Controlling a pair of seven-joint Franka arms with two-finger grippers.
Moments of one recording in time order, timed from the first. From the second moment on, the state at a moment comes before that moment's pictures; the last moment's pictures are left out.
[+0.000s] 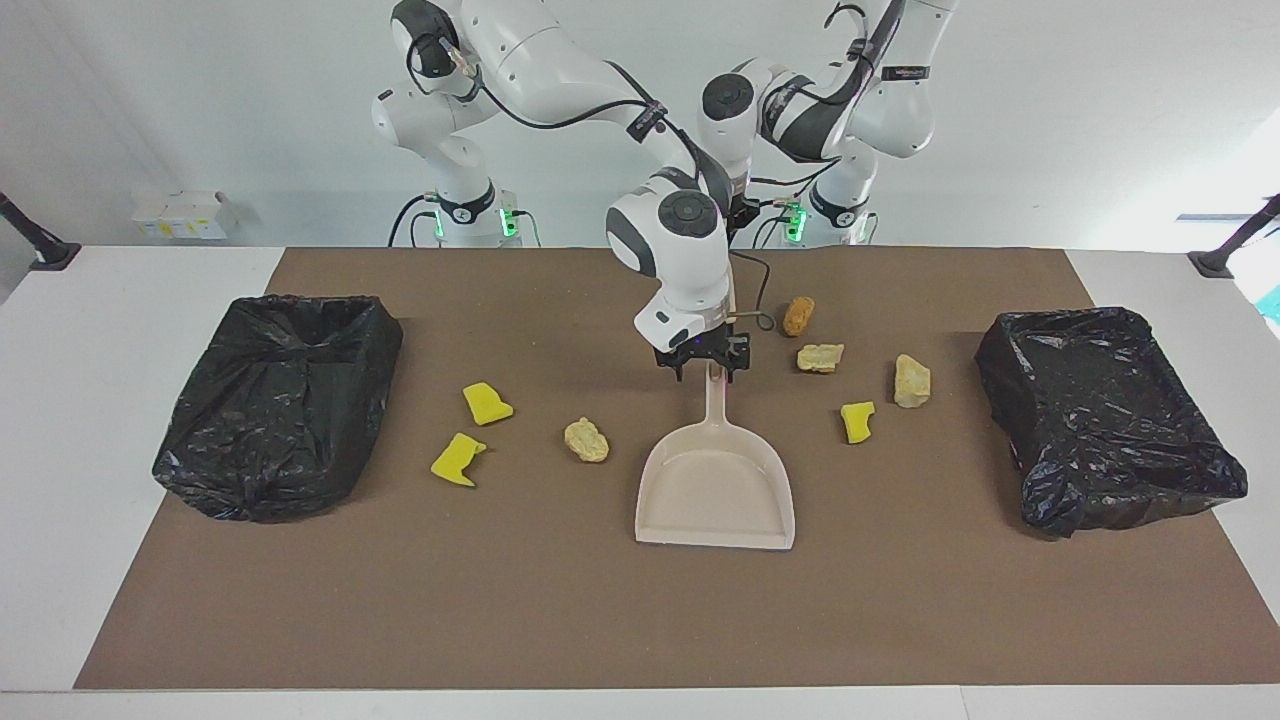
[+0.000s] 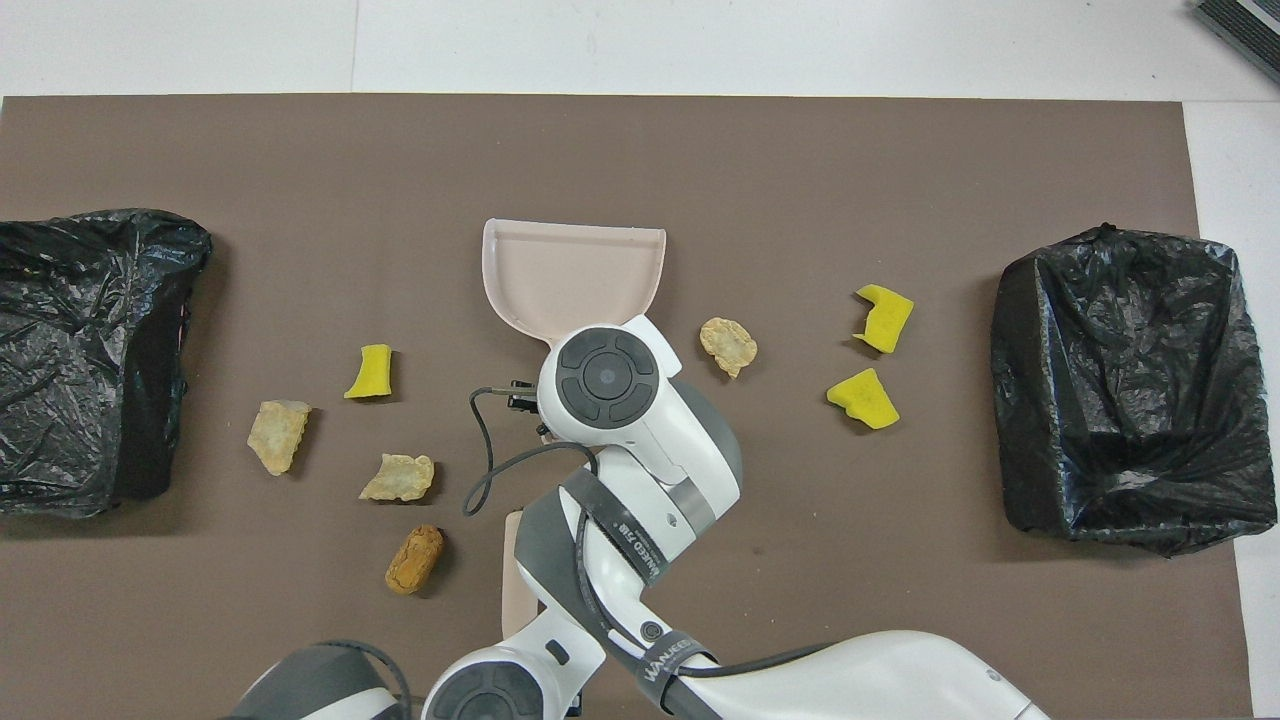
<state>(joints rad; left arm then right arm) -0.87 -0.35 -0.01 -2.52 -0.13 1.93 -0.76 0.58 0.47 0.13 -1.65 0.01 2.24 0.82</state>
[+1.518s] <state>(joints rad) -0.21 -0.25 0.00 -2.34 0.06 1.85 -0.43 0.56 0.37 0.12 -1.63 -0.02 2.03 0.38</state>
